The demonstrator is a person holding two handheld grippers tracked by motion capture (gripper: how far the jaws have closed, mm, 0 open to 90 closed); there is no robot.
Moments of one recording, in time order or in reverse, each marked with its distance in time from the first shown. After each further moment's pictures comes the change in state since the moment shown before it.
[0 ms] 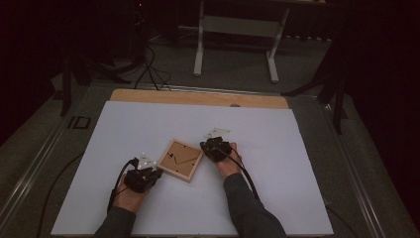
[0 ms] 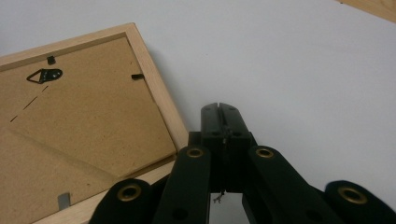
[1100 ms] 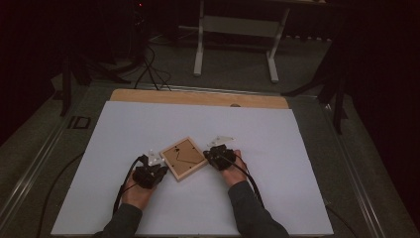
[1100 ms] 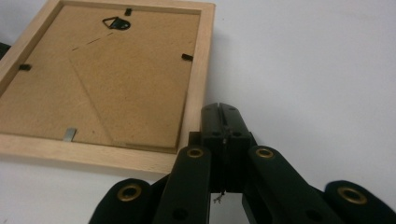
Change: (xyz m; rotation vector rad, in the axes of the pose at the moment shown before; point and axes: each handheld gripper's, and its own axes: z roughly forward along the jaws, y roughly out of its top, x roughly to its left) left arm -0.009 0.013 0.018 0.019 0.032 0.015; right arm 0.008 -0.019 -0.018 0.046 0.023 -0.013
